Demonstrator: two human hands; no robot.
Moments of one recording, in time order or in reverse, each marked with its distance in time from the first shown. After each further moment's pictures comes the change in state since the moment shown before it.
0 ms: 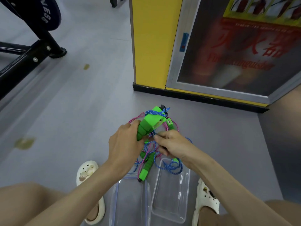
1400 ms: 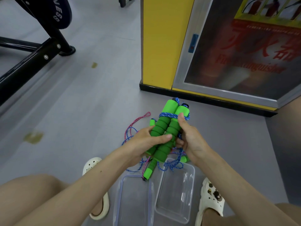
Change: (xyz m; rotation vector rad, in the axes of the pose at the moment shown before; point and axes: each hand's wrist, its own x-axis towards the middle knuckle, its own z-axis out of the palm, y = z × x) left_hand 0.008 0.010 -0.010 -1.199 -0.751 -0.484; right_hand 0.010 0.009 -0.005 0.567 0.185 -0.055
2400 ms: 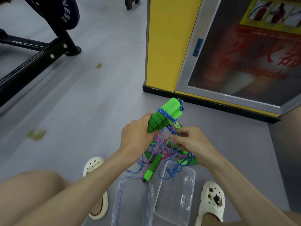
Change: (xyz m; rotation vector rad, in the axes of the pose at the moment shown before) left_hand 0.006 0.004 -0.012 1.091 0.662 0.358; right_hand -0.001 -0.008 -0.006 -0.561 0.064 -0.076
